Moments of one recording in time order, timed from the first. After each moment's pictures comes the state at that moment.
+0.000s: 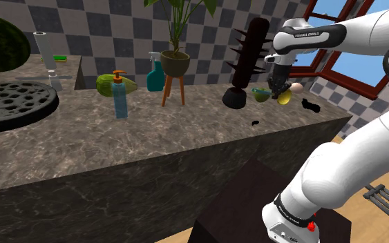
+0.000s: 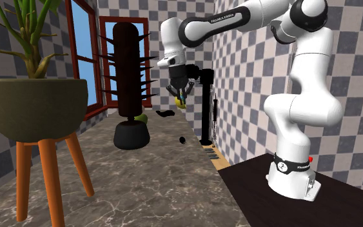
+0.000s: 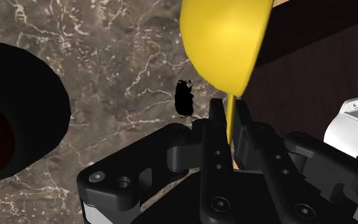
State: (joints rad) arm -0.01 -0.26 -0.71 -2.07 -0.29 1.71 -1.75
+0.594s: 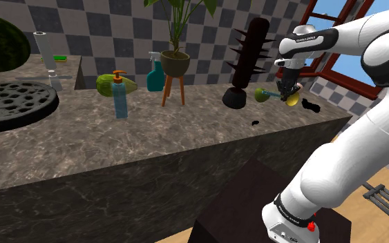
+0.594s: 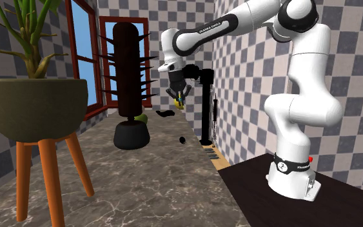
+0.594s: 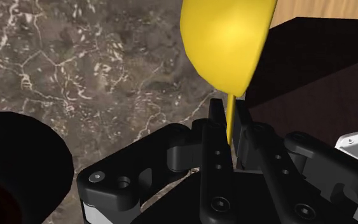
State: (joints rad) arm -0.05 -0.14 -0.84 -2.02 -0.26 1.79 -1.94
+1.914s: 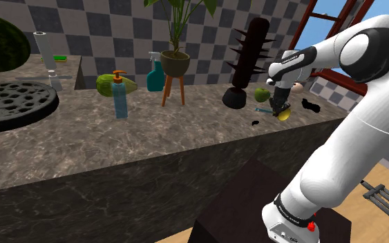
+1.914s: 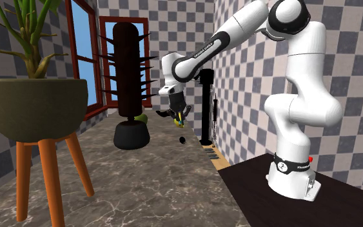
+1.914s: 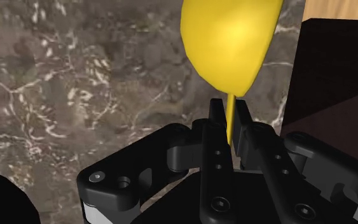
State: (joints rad) arm -0.05 -0.01 -0.88 -2.19 -0.18 2.06 -1.97
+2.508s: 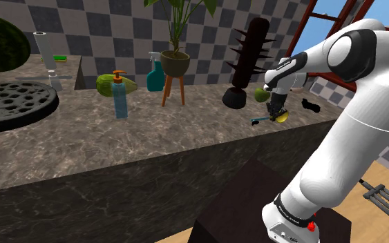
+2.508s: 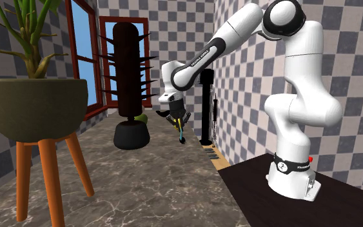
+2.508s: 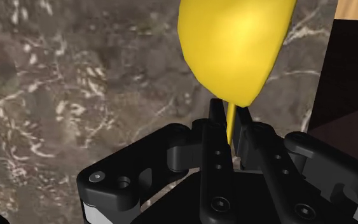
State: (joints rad) arm -0.06 0.07 -0.88 -2.23 -0.12 2.16 -2.01
